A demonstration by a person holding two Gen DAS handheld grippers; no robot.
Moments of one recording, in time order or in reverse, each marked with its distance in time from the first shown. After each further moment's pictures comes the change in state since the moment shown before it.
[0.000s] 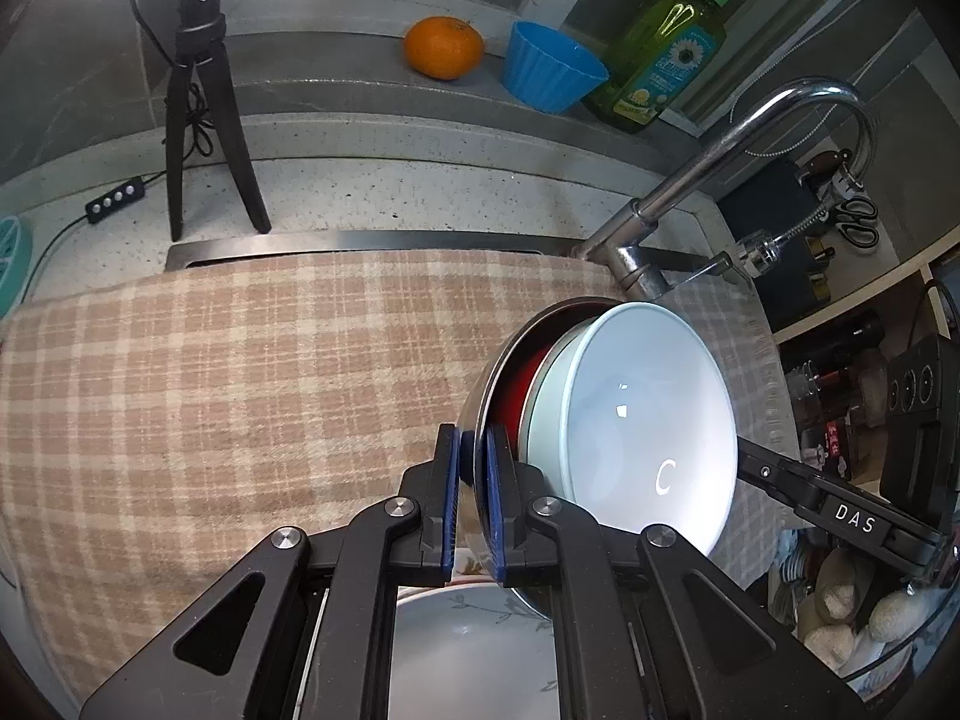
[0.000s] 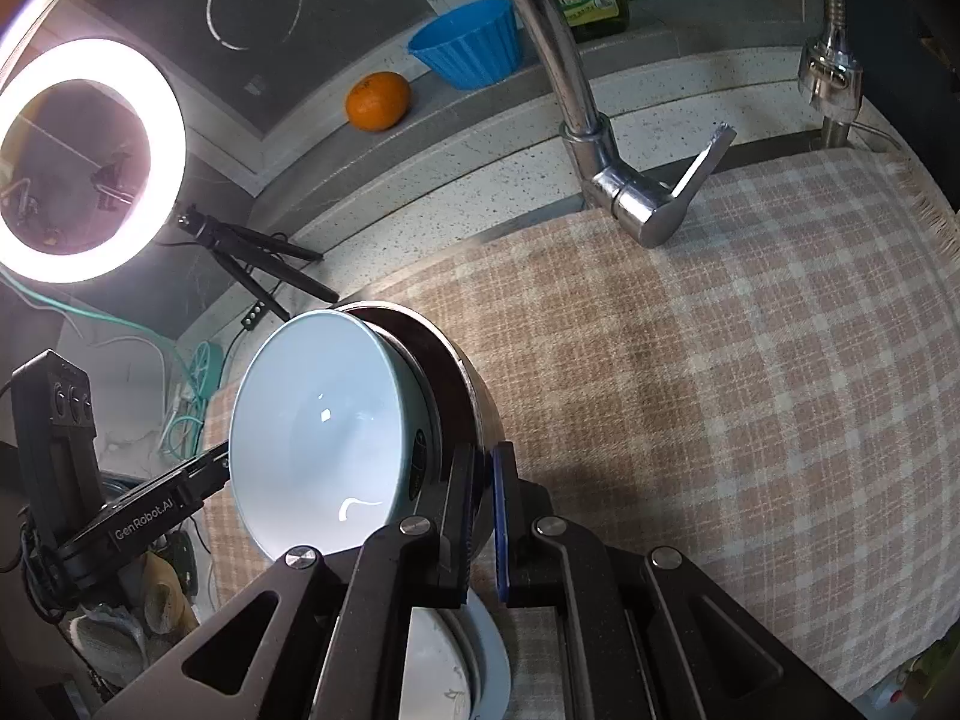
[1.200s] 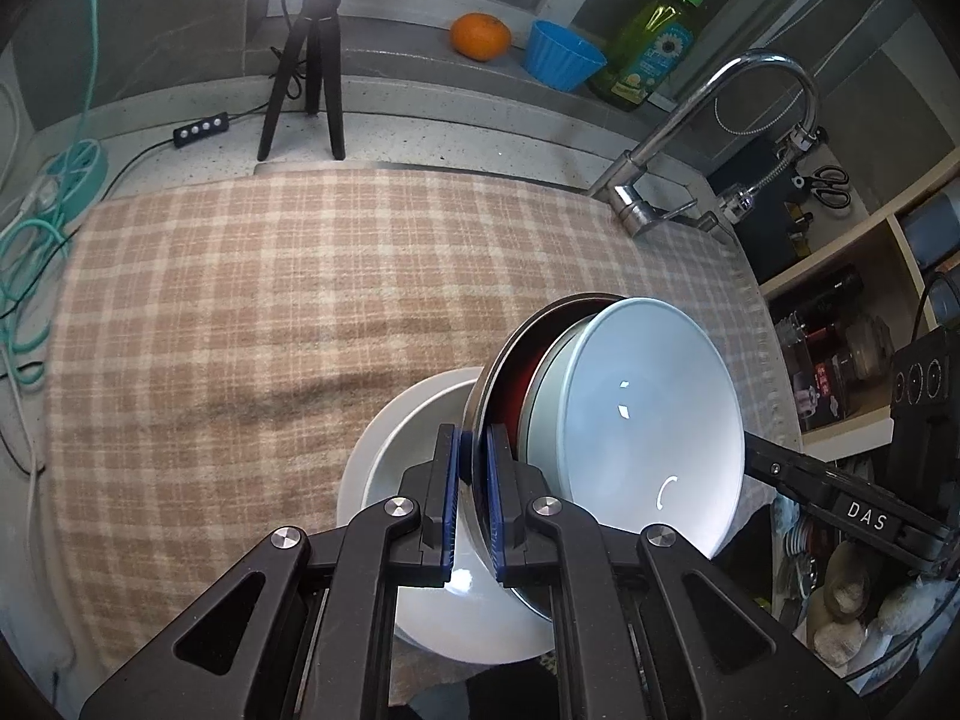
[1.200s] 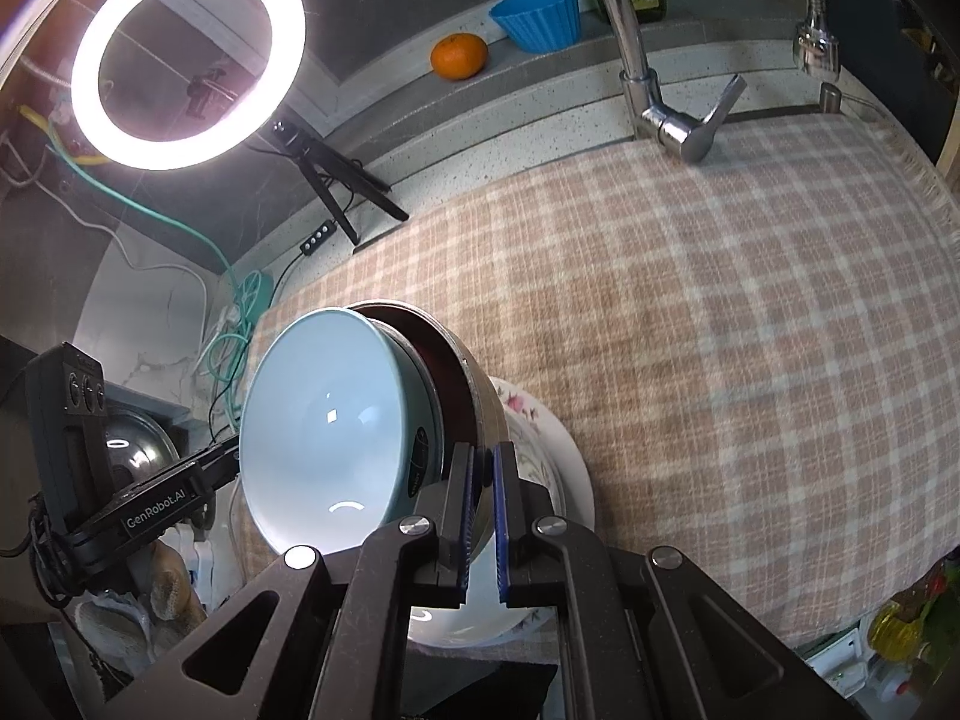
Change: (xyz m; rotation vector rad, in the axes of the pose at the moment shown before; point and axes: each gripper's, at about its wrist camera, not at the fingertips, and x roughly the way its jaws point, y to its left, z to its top) left arm -0.063 0.024 -0.095 -0.017 -0.005 0.019; right arm -0.036 0.051 -0.102 -0.054 0.009 0.018
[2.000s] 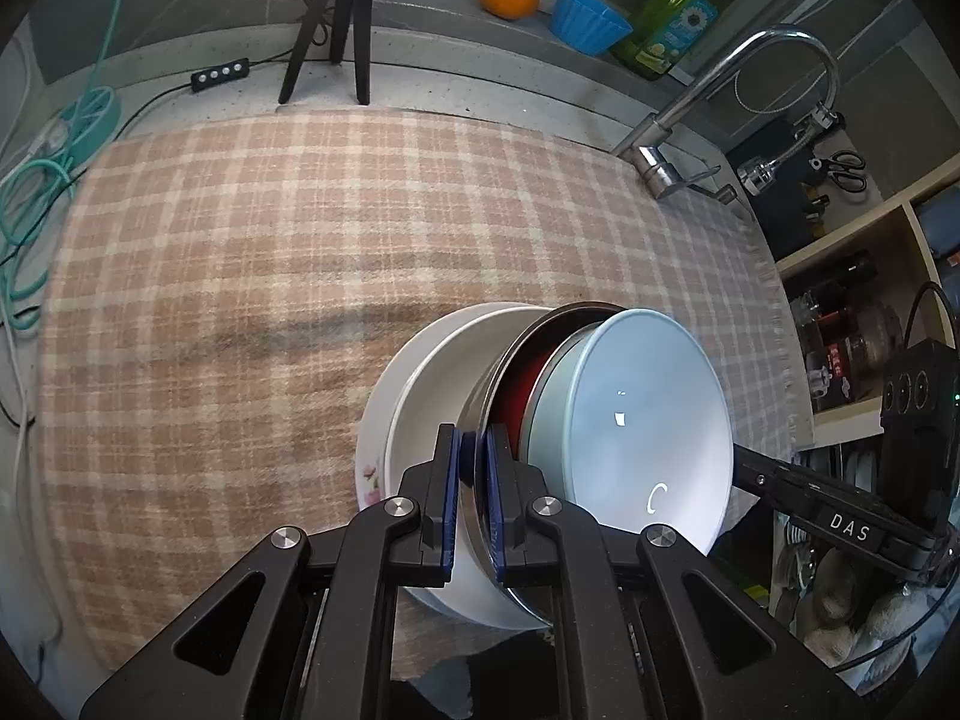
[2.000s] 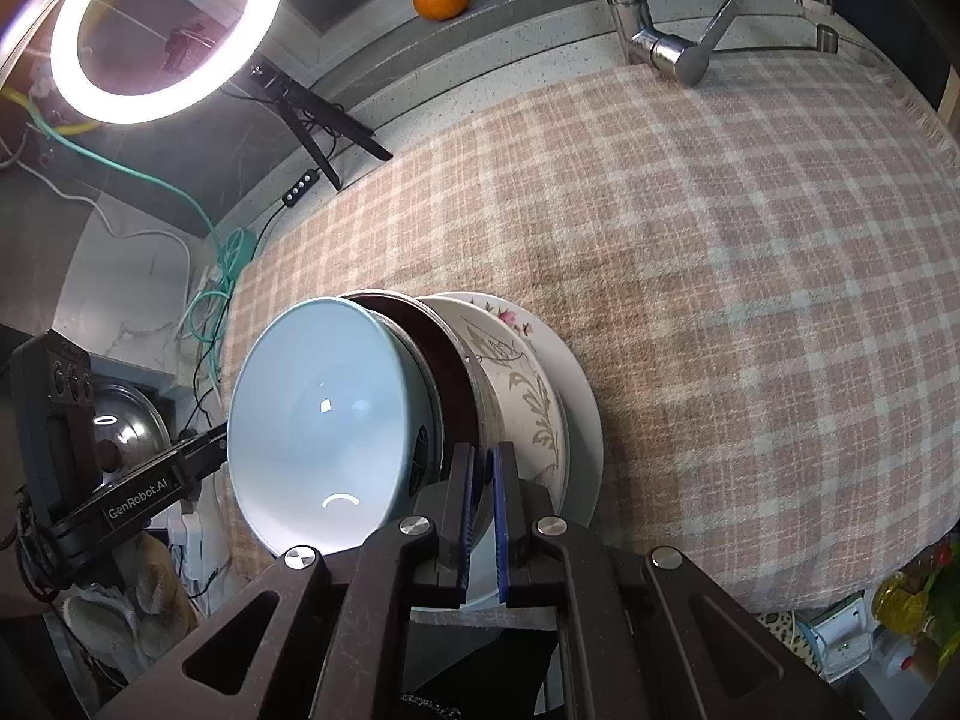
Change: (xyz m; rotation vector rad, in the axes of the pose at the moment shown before) left arm 0.010 0.017 -0.023 -0.032 0.065 0.008; right arm 0.027 -0.004 -0.029 0.029 0.091 -0.008
